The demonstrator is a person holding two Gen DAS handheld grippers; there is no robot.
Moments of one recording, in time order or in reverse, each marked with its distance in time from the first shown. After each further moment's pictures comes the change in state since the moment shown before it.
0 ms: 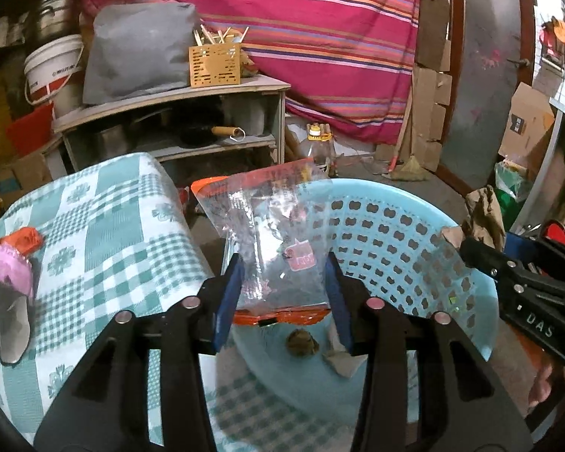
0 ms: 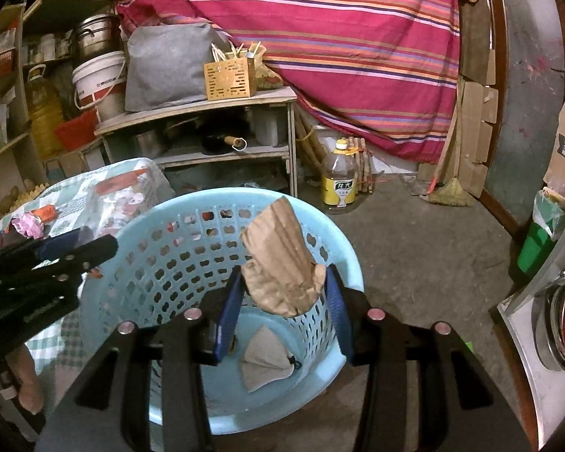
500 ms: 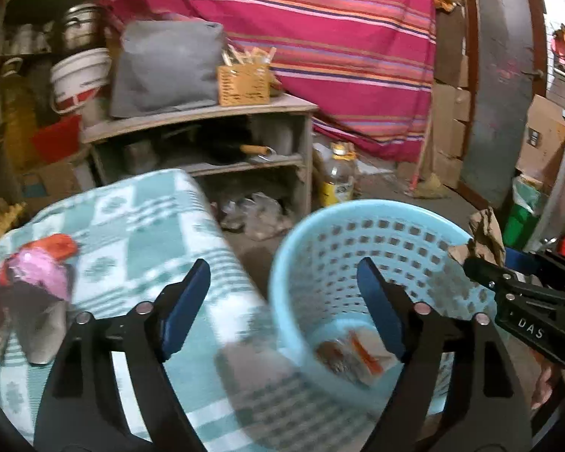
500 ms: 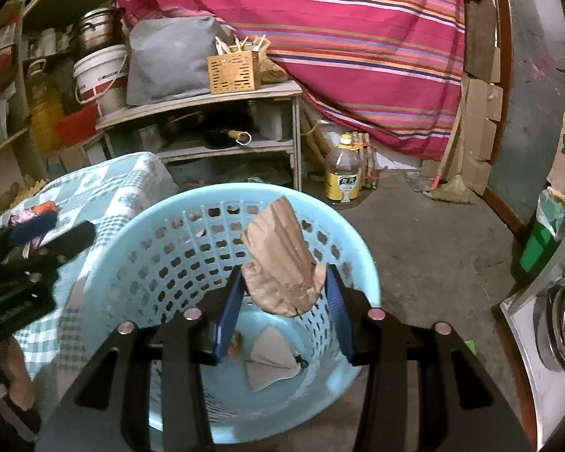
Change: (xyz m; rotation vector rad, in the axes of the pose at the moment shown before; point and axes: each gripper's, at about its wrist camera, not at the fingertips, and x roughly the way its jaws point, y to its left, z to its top) left arm -0.031 0.026 0.002 -0.028 -0.076 0.104; right arm 0.008 0.013 0.005 -0.013 0.024 0.008
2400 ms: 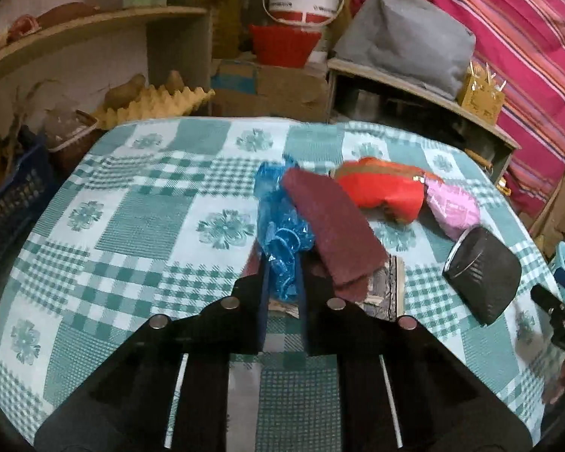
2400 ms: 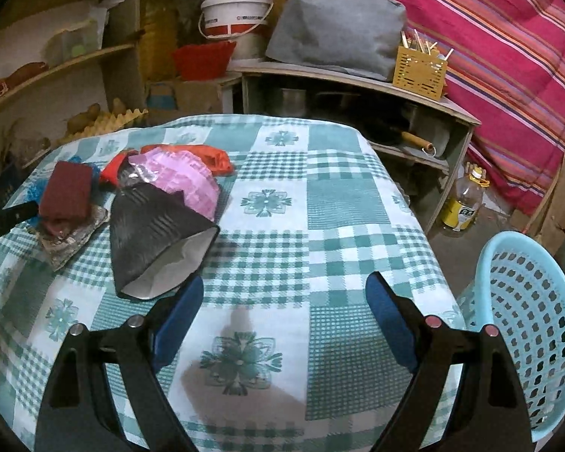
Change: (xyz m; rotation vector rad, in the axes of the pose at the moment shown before) left arm -0.090 0.385 -0.092 -0.410 0.137 0.352; right arm 0.021 0.312 -0.011 -0.292 0.069 0.223
